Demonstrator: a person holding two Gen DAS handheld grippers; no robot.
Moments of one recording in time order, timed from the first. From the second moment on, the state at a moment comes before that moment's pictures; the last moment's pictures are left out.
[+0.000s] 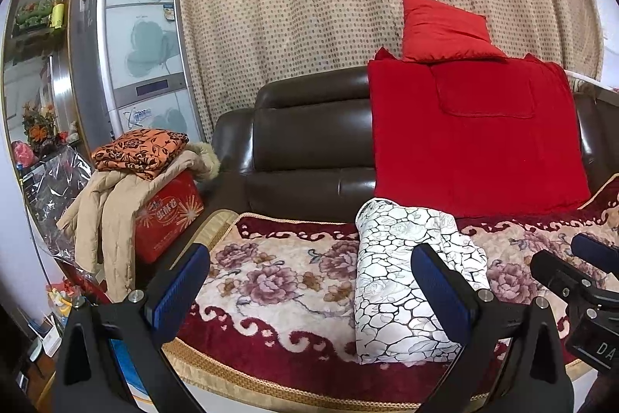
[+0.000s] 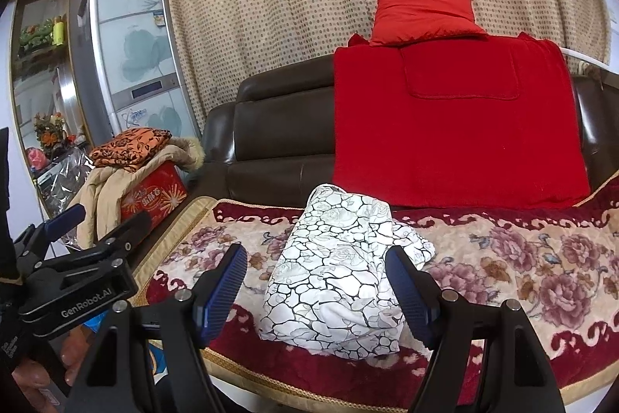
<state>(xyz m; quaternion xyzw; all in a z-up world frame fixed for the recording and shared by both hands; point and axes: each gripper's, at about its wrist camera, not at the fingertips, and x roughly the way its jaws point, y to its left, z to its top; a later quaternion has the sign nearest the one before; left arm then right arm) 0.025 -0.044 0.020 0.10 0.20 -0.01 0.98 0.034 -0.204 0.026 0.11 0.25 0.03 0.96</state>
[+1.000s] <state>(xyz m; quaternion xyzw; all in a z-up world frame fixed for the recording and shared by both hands) 0.056 -0.037 -0.009 0.09 0.23 -0.02 0.97 0.065 -0.193 0.007 0.11 0.28 0.00 0.96</state>
